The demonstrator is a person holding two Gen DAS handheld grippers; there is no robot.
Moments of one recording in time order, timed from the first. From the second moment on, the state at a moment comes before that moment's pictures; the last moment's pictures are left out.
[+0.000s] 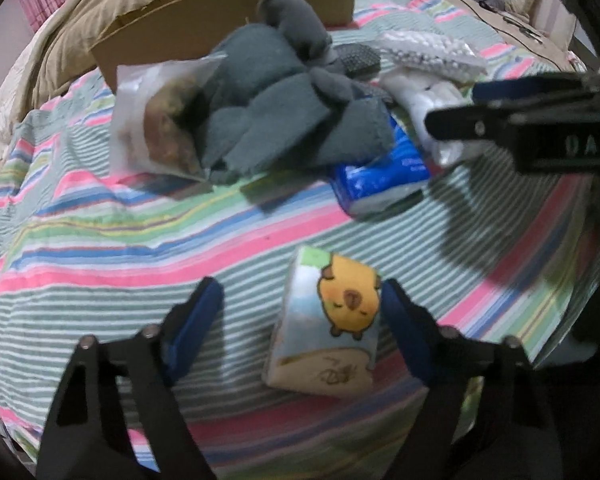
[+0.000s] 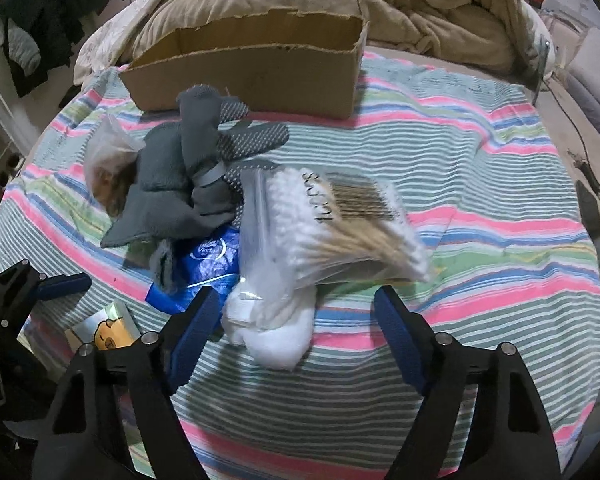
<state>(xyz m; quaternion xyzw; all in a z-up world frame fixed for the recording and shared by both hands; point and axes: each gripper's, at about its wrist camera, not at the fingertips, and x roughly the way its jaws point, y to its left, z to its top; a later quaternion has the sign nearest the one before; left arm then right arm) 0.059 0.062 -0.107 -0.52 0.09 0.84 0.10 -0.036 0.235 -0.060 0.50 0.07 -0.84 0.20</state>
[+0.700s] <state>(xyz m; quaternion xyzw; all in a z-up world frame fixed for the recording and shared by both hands) 0.061 0.020 -0.062 -0.47 0.00 0.88 0.11 -0.023 0.235 -0.022 0.46 0.04 -0.85 0.27</state>
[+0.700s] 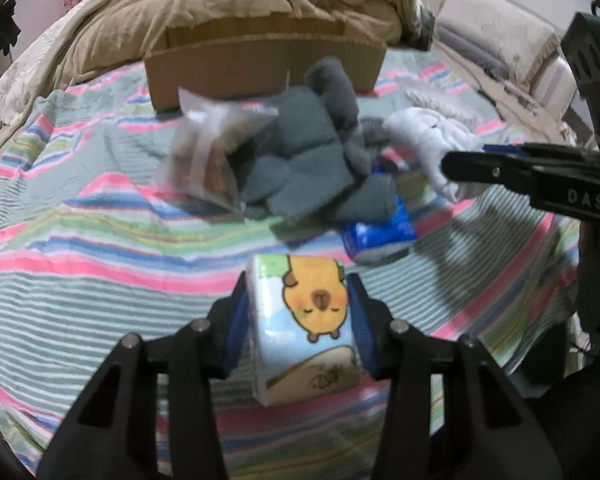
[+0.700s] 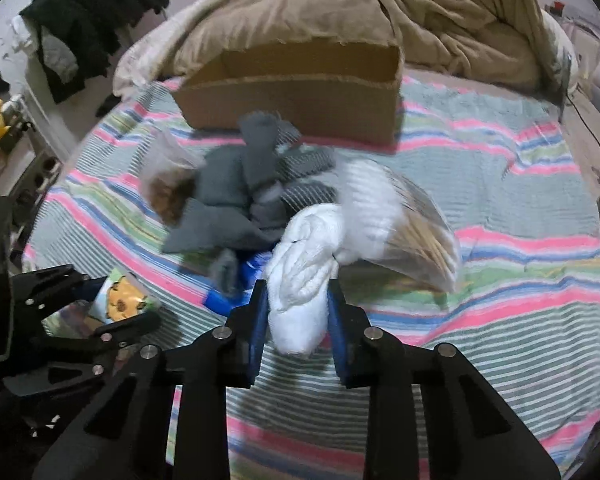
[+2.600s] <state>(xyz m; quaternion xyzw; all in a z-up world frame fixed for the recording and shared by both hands) -0.205 0.019 -0.018 -0.42 -0.07 0.90 0.07 -0.219 0.202 0.010 0.41 0.05 -0.86 0.29</state>
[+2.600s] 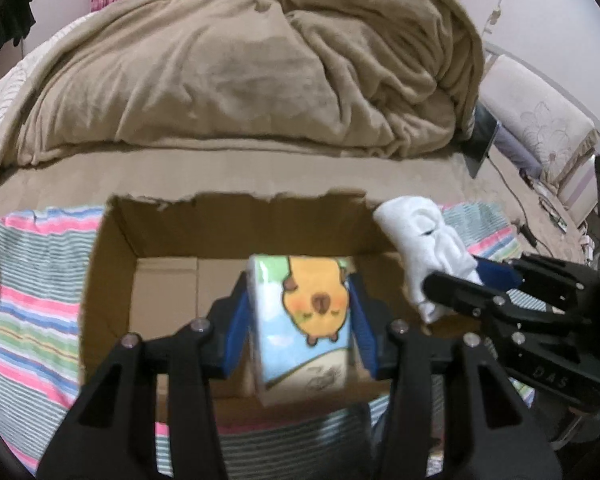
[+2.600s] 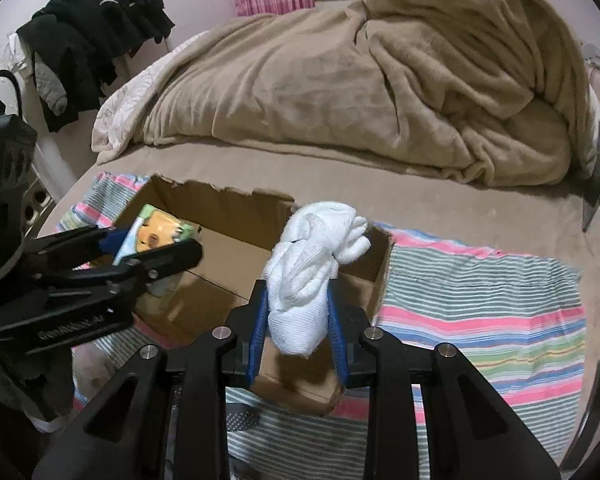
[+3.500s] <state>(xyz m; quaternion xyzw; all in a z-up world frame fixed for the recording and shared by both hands) -0.121 0.025 0.028 -0.38 -0.05 0.92 0.05 -0.156 0.226 0.056 0.35 0.04 -0.89 0.28</state>
